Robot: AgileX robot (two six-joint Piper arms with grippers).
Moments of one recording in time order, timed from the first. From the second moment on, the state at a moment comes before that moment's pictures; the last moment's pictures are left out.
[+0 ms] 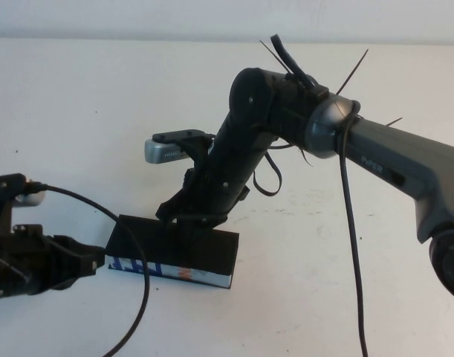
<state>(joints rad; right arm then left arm) 0.66 2.24 -1.95 0.56 1.22 -0.27 -0.08 1.29 -0.50 -1.21 0.59 1.09</state>
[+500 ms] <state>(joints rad) 0.66 2.17 -1.95 0.53 1.22 -0.28 -0.08 0.76 -0.49 -1.12 0.50 1.04</state>
